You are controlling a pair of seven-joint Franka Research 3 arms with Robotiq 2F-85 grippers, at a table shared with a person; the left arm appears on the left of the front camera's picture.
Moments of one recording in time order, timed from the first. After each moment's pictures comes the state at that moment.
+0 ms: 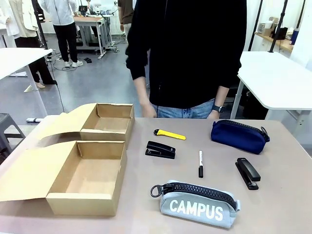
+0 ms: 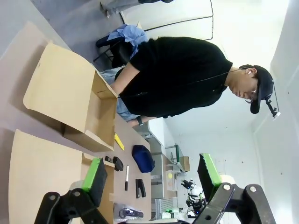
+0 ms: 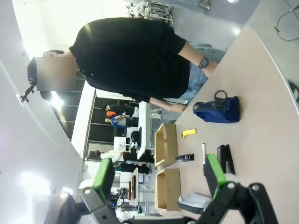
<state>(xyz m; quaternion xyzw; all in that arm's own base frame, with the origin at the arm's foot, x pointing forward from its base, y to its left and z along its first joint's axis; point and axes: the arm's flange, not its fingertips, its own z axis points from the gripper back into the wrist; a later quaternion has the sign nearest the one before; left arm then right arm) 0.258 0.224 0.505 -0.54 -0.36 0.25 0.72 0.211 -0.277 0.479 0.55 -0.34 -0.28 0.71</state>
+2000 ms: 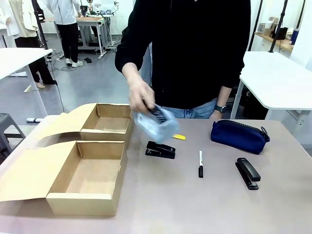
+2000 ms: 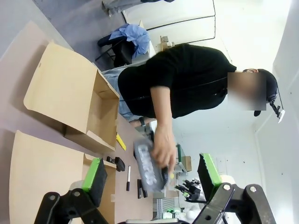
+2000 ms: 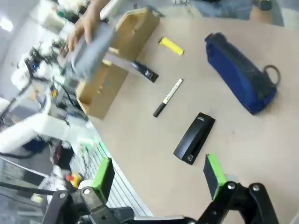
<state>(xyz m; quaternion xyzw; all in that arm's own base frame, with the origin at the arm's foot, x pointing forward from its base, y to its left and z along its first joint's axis) 0.264 0.222 0.504 -0.53 -0.36 0.25 0.72 0.353 -0.116 0.443 0.42 -0.23 0.19 0.86</state>
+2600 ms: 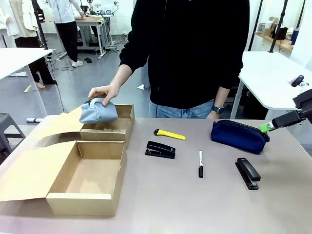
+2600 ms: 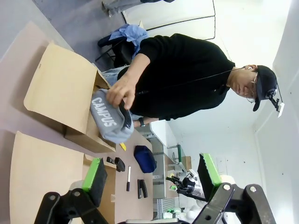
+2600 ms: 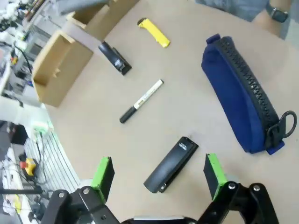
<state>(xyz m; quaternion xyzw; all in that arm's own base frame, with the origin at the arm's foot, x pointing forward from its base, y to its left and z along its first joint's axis) 0.264 0.223 0.506 -0.53 -0.36 0.25 0.72 0.402 -0.028 0.421 0.31 -0.23 0.28 0.88</state>
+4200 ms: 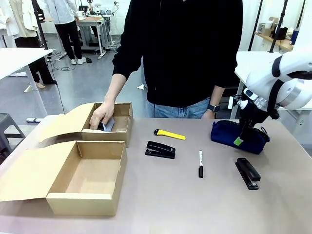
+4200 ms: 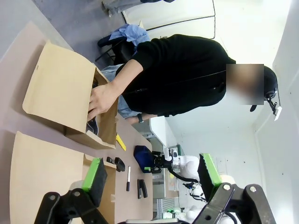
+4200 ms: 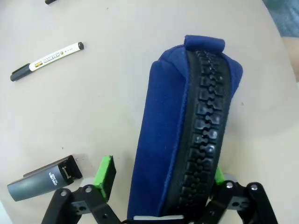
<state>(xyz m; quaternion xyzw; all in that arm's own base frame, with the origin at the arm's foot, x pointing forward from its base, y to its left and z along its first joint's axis) 0.264 0.224 0.506 -0.53 -0.36 0.25 0.72 0.566 0.043 0.318 0.14 -0.12 0.57 0.80</state>
